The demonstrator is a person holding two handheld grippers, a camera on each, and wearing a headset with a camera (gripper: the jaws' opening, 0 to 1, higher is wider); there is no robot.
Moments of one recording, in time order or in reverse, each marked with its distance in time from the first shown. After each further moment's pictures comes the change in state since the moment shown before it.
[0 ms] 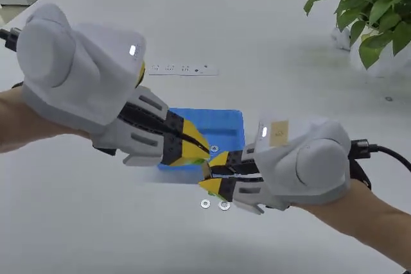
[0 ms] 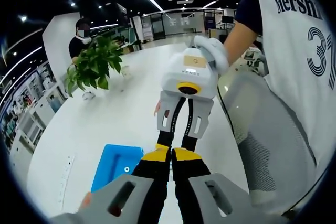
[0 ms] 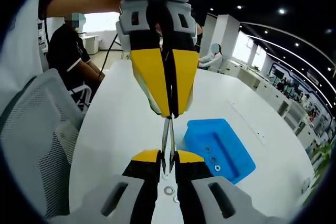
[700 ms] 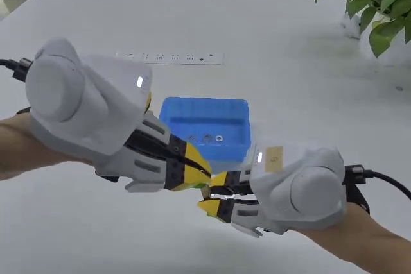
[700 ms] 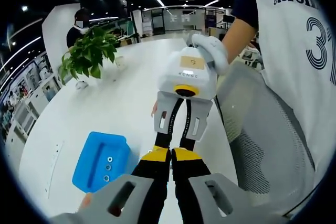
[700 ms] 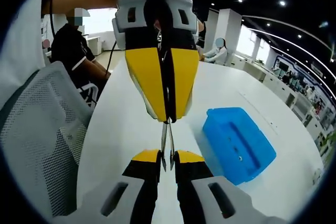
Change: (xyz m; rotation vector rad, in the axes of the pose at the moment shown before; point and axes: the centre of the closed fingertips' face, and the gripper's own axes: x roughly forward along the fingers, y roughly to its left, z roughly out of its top) left arm 0.013 -0.027 -0.024 -0.054 0.035 -0.037; right arm 0.017 0.031 -0.021 0.047 0.017 0.055
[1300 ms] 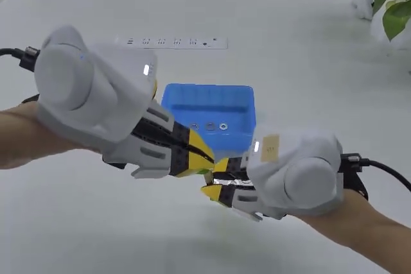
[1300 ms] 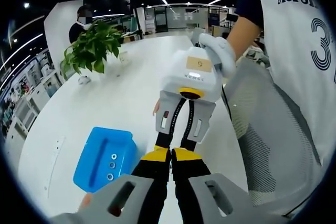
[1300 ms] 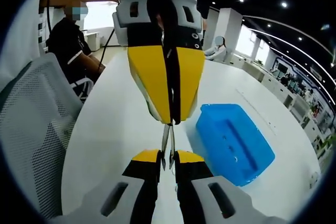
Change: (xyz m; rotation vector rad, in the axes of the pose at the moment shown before) left arm 0.010 0.021 -0.010 -0.020 0.018 0.013; right arm 0.012 -0.021 -0.011 -0.030 0.025 -0.026
